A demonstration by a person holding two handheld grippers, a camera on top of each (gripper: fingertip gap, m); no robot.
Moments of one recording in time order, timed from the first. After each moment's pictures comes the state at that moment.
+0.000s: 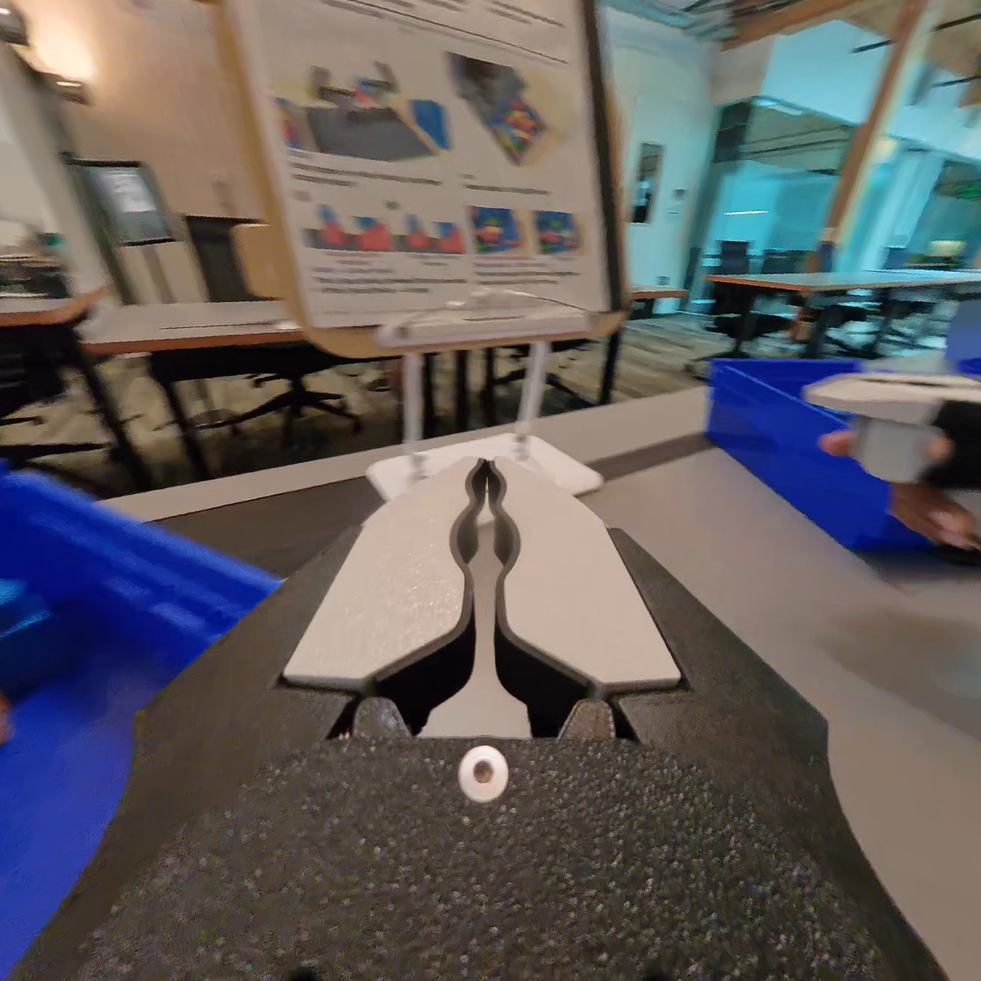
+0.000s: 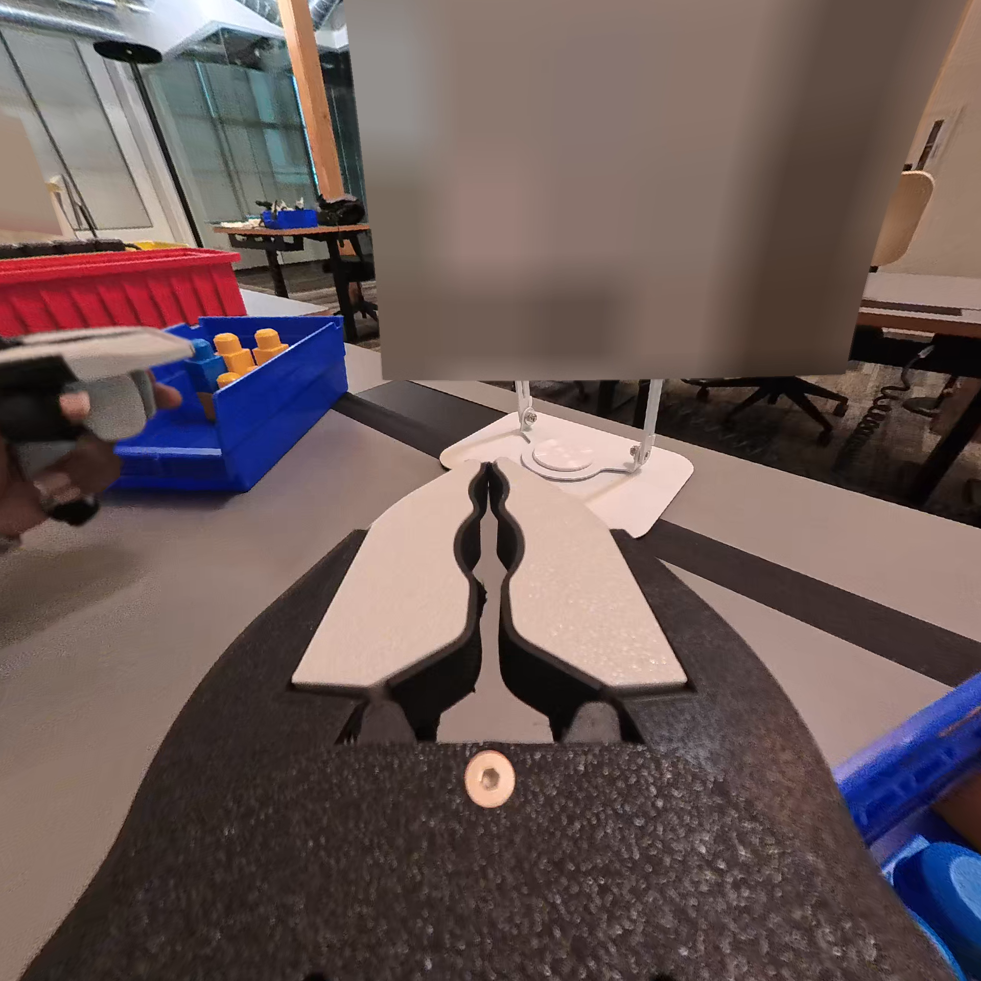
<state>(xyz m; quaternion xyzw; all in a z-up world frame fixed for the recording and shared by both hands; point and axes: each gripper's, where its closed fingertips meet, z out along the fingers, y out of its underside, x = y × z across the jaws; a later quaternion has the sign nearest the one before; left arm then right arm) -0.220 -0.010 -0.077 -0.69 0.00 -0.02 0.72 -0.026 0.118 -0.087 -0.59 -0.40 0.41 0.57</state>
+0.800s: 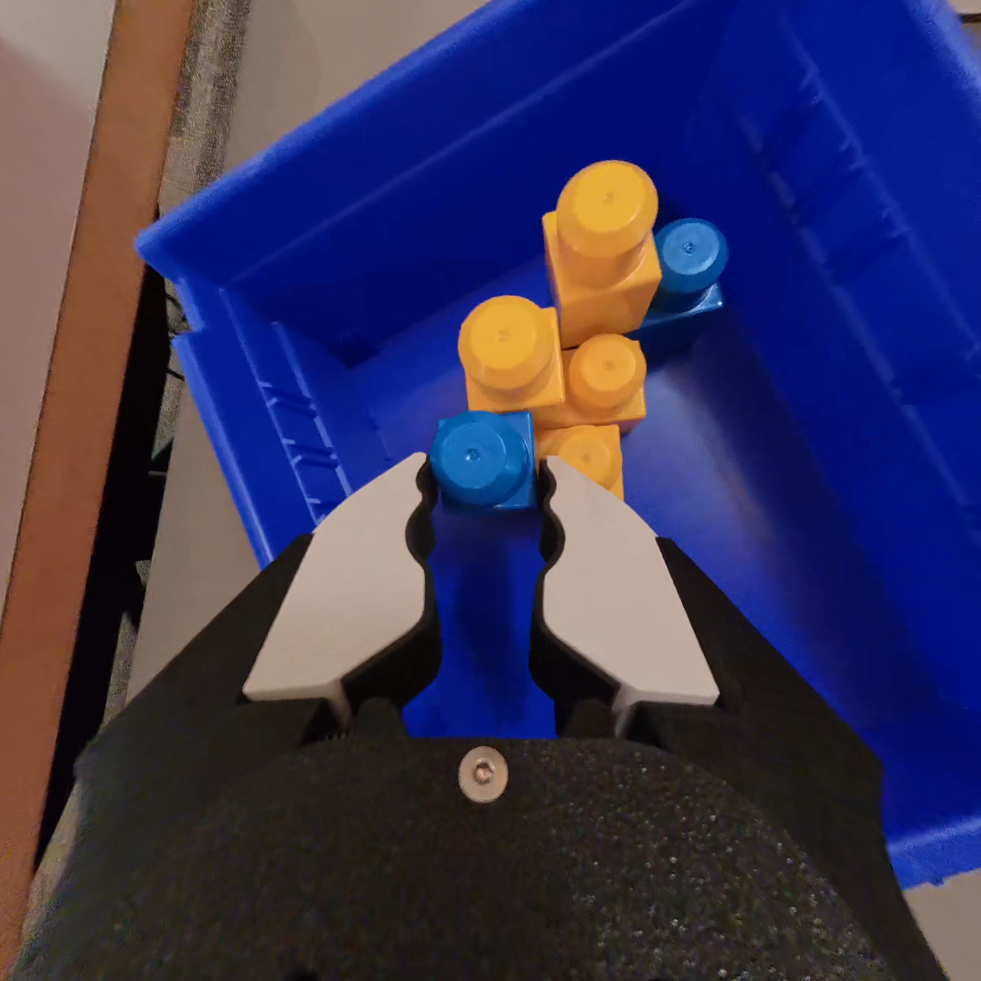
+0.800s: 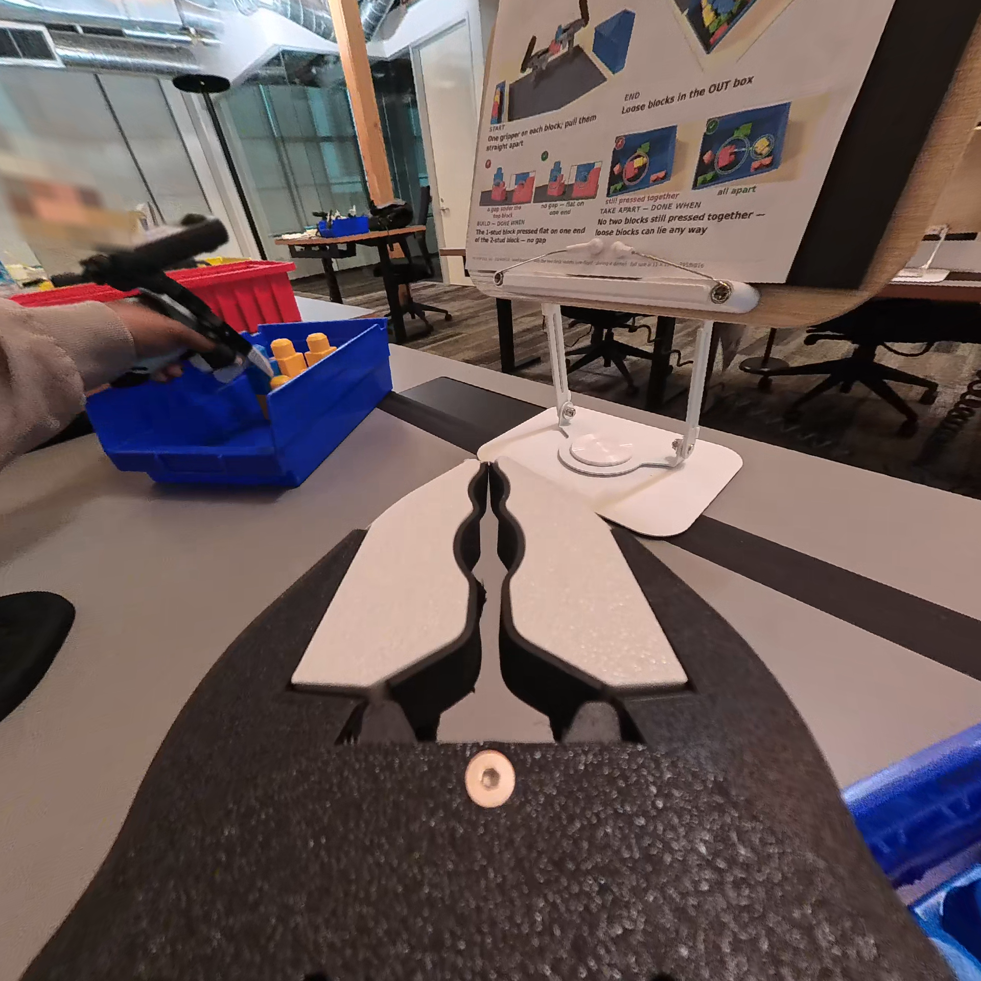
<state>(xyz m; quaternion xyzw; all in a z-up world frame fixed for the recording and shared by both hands) -0.503 -0.087 -0.172 -0.90 -0.30 0.17 0.25 -0.025 0.111 -0.088 -0.59 -0.41 0.45 0.53</state>
